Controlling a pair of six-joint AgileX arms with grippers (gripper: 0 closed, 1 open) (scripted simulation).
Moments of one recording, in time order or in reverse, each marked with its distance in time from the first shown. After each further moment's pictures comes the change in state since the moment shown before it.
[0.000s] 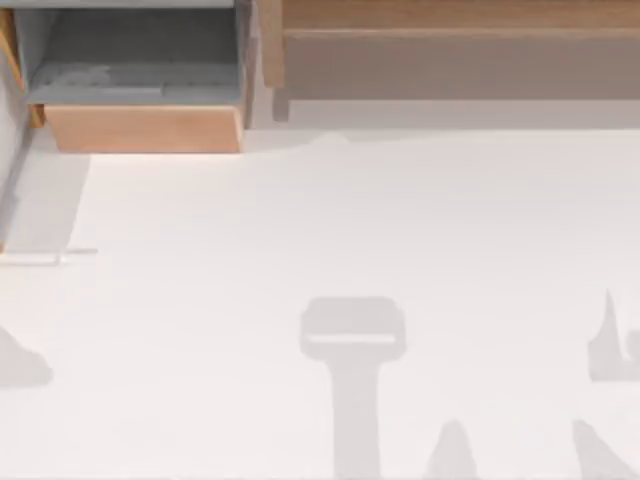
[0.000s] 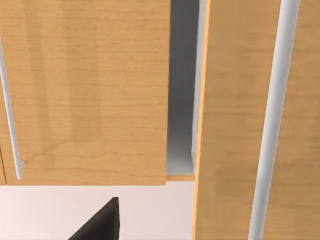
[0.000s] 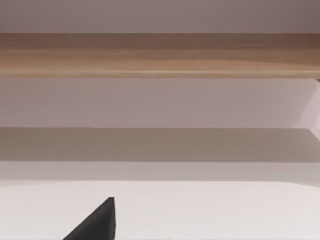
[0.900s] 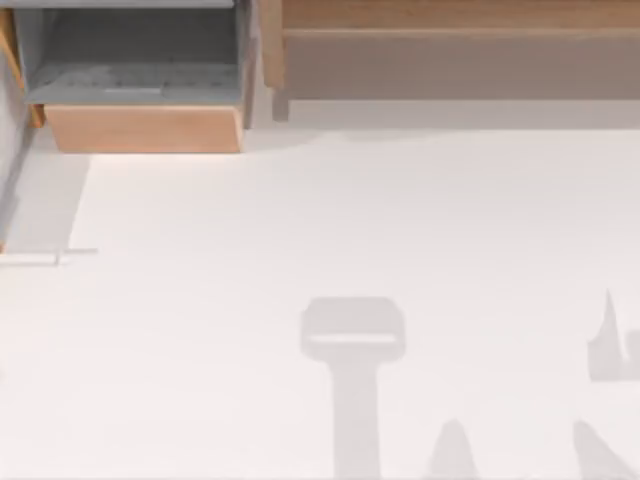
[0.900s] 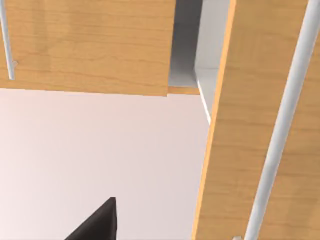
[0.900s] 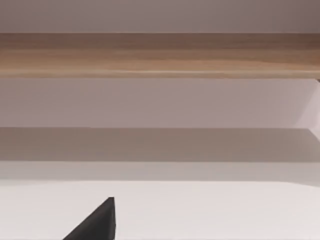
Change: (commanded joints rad) left arm 0.099 -0.028 0.065 -0.108 -0.032 -0.043; right arm 0.000 0.000 0.000 0.000 0.000 0.000
